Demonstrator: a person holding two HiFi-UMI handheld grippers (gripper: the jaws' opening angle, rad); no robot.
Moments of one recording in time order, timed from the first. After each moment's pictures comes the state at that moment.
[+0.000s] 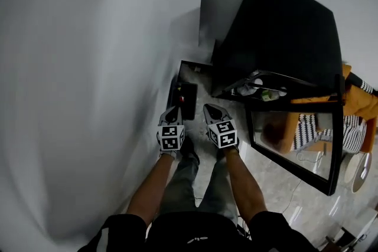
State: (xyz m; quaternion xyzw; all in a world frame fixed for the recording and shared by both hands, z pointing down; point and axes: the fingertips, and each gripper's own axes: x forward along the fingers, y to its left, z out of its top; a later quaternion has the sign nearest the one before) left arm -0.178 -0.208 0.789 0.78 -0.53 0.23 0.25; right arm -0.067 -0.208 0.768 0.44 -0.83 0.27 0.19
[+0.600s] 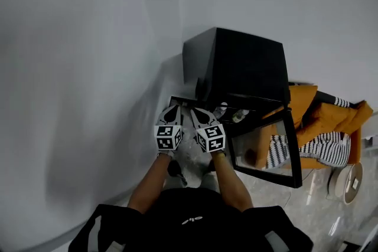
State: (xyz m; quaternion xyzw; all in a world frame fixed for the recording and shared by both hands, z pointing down) left arm -0.084 -0.237 0.523 0.83 -0.52 0.11 0.17; right arm -0.027 -0.217 0.516 0.45 -0.87 0.18 0.10
